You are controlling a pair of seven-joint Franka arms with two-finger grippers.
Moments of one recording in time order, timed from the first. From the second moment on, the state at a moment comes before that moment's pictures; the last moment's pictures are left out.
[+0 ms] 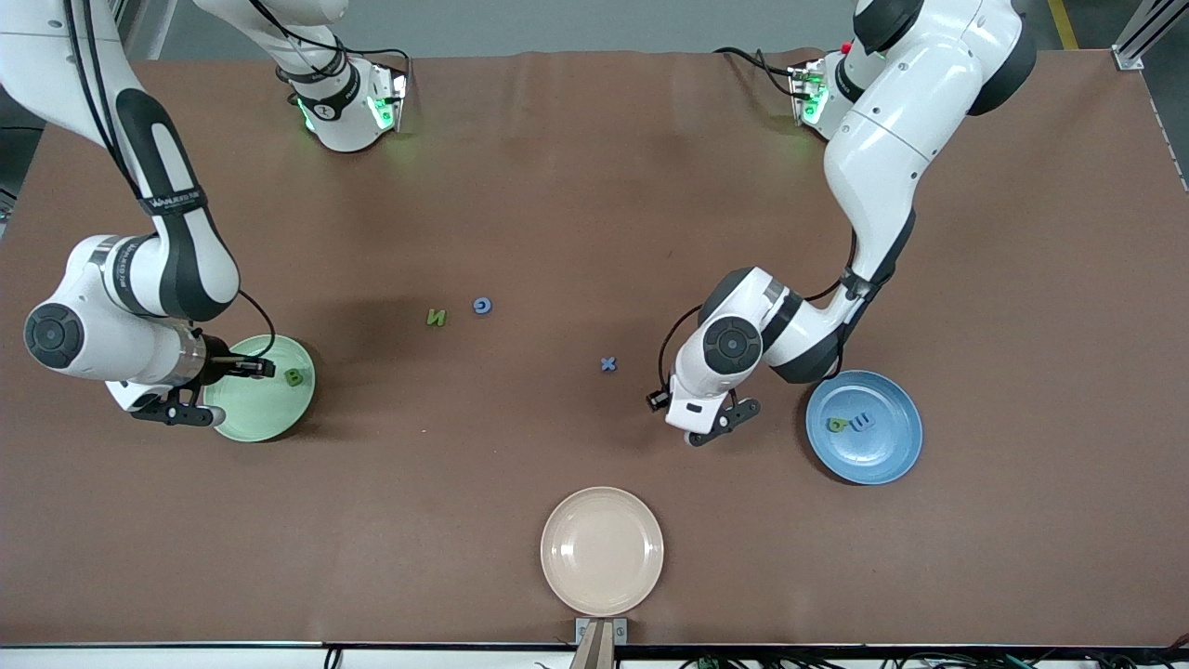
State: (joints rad) left arm -0.26 0.88 -0.38 -1.45 0.23 2.25 -1.15; right arm -0.15 0.44 0.04 -1.91 0.01 2.18 -0.02
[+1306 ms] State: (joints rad) left arm -0.09 0.83 -0.36 -1.40 0.23 2.21 -1.05; right arm 0.06 0.35 0.08 -1.96 0.02 2.08 0.32
